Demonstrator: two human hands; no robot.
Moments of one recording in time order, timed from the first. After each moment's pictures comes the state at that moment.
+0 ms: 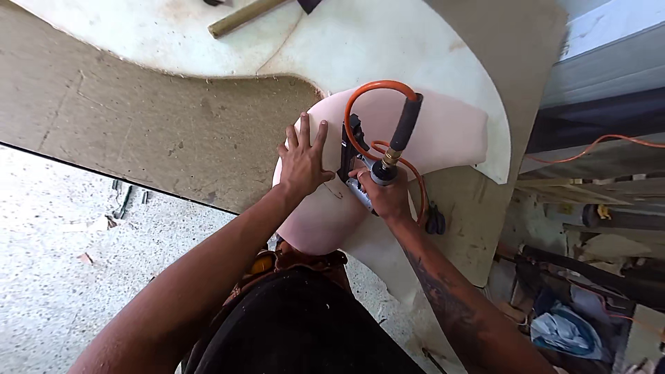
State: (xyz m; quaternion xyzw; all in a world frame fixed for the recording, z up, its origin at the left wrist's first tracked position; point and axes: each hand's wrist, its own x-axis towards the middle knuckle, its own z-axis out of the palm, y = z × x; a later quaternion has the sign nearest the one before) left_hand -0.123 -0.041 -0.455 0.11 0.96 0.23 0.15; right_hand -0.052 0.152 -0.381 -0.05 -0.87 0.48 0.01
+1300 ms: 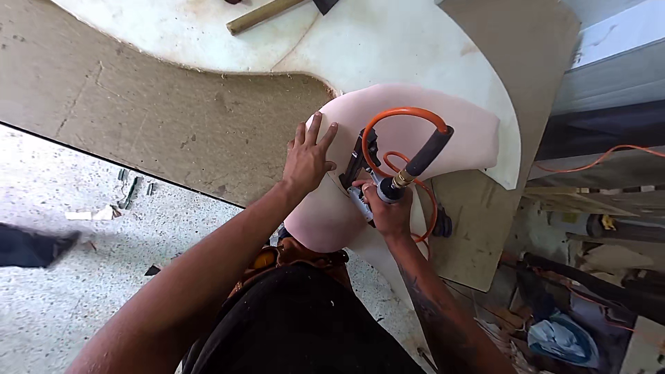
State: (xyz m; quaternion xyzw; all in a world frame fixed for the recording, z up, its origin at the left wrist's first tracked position) left_hand -0.124 -0.062 -0.459 0.15 0.94 0.28 0.14; right_hand -0.018 0.126 -0.384 -0.07 -0.84 0.53 0.04
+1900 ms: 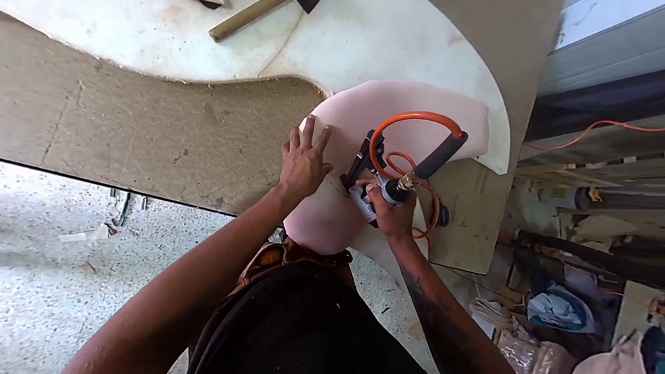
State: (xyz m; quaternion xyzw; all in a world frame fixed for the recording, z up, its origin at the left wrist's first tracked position) left_hand -0.129 -0.065 -0.453 0.17 0.93 0.28 0.15; right_hand -0.007 0.127 -0.376 -0.12 -0.84 0.53 0.06
